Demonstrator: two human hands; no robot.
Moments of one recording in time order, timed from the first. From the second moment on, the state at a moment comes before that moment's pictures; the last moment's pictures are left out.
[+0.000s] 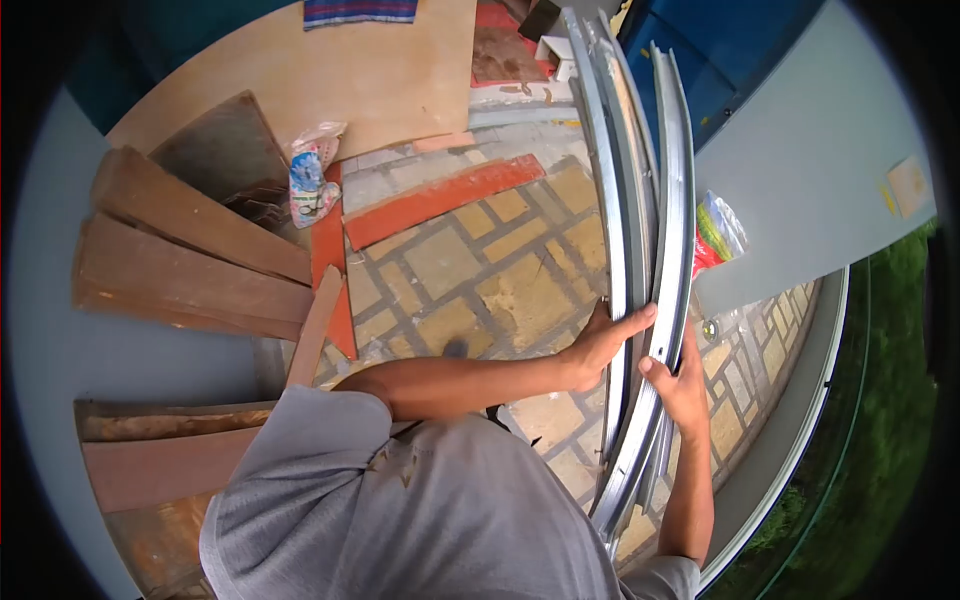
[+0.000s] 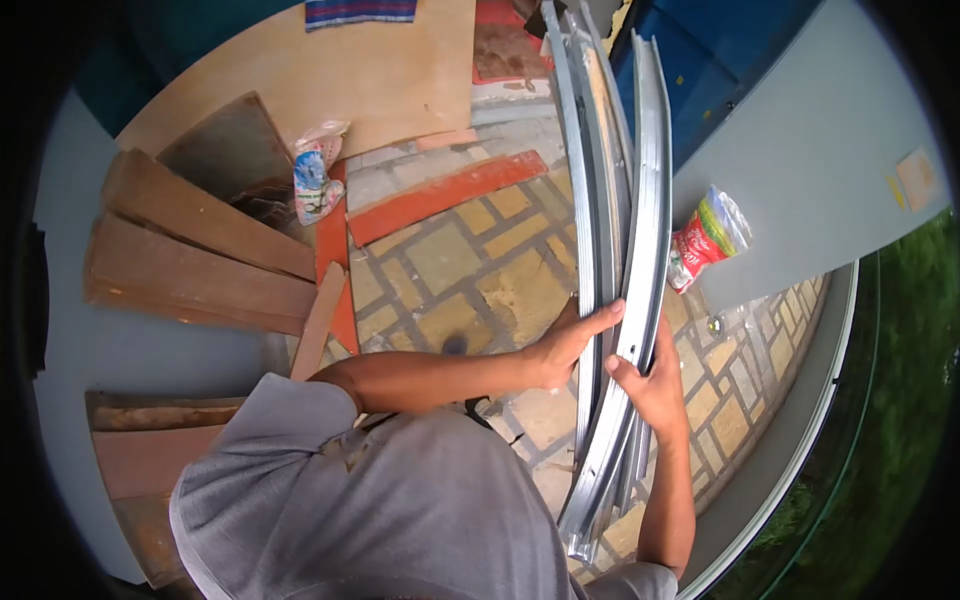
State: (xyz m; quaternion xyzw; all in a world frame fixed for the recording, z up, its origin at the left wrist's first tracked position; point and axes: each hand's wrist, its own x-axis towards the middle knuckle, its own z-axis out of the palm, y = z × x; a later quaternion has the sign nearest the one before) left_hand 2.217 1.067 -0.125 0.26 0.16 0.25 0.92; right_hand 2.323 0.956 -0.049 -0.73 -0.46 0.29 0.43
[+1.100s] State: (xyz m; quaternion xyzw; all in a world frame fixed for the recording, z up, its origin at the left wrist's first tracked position) left_hand 2.856 2.010 -0.134 0.23 0.20 0.38 0.87; right_hand 2.999 1.948 -0.058 -0.63 -0.59 0.37 0.36
